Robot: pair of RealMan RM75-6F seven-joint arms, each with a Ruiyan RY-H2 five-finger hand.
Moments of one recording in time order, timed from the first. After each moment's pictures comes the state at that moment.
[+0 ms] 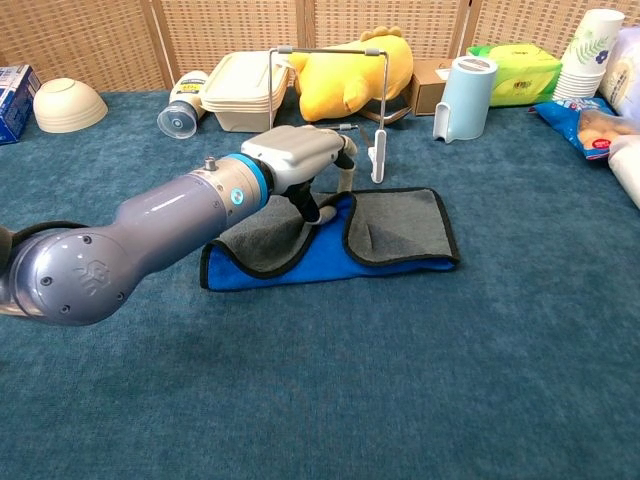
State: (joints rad) left arm -1.02 -2.01 -0.29 -0.95 1.09 0.82 0.44; right arm -0.09 -1.15 0.10 -1.74 -1.32 1.53 0.09
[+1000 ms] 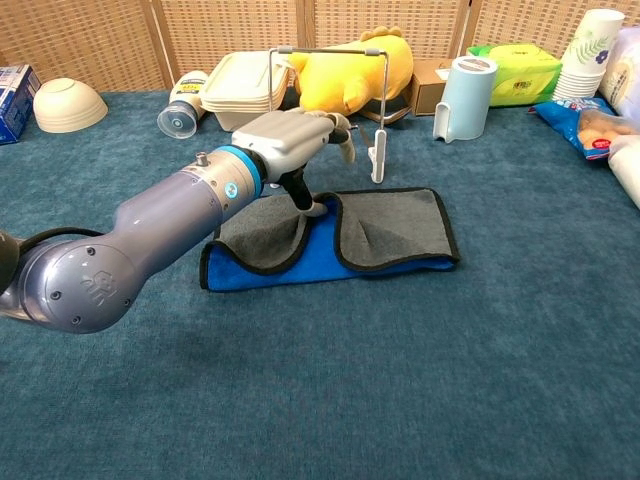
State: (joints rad) left arm -1.02 -2.05 -0.30 -0.88 1.14 0.90 0.39; right arm -0.09 -1.15 0.10 -1.77 -1.34 1.54 0.08
